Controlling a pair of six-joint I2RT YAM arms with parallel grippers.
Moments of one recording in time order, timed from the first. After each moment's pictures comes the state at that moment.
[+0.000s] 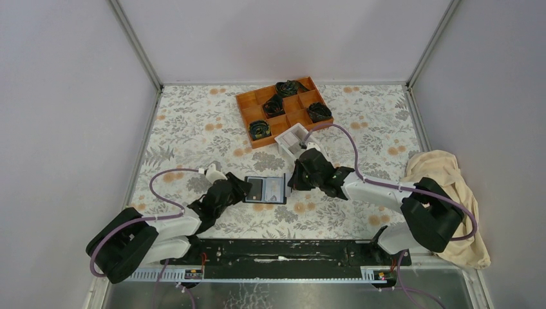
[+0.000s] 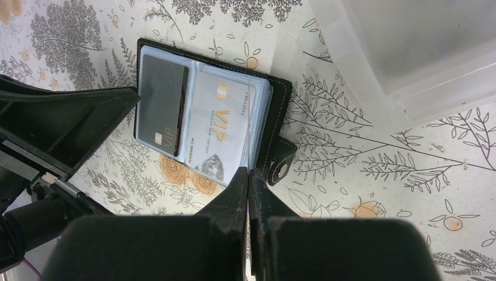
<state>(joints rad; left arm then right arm) -0.68 1.14 0.11 0.49 -0.28 -1.07 0.82 1.43 0.73 -0.08 0.01 0.76</state>
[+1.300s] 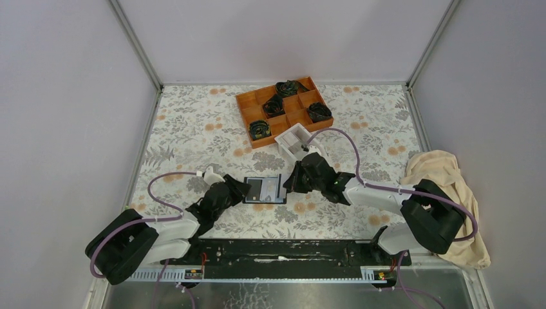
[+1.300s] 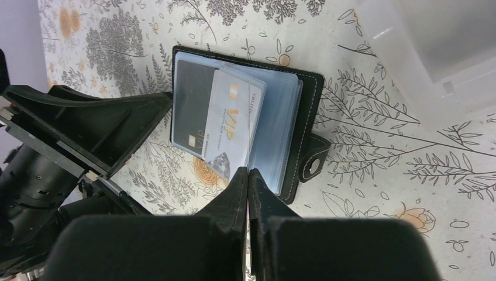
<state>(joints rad) -0.68 1.14 0.06 0.57 -0.27 -1.10 0.84 1.42 0.65 0.07 -0.03 0.87</state>
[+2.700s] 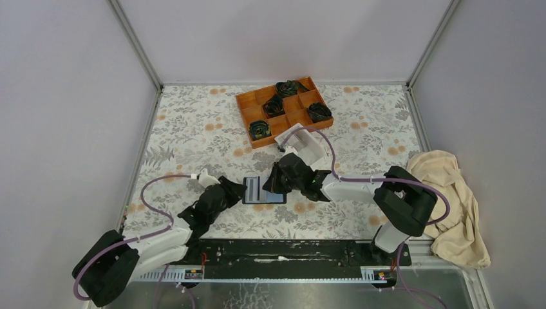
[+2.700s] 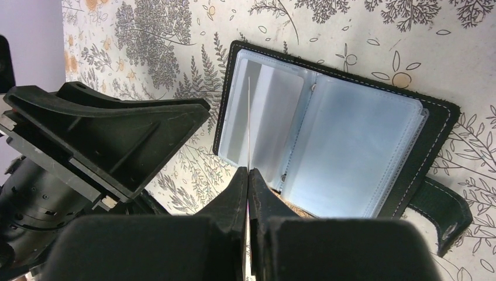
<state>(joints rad) -0.68 0.92 0.04 0.39 -0.30 -1.10 0.96 1.63 0.82 0.15 -0.03 0.89</state>
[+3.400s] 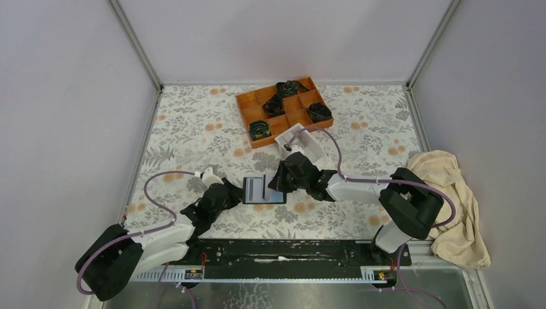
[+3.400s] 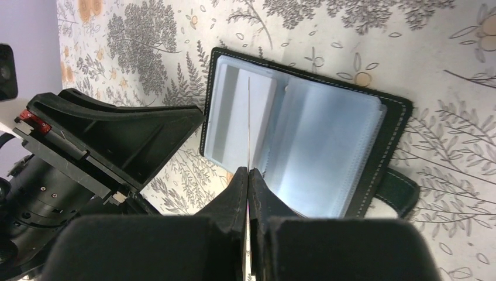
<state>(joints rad) -0.68 0.96 0.07 0.30 -0.30 -1.02 0.93 1.60 0.78 0.15 -0.02 0.88</state>
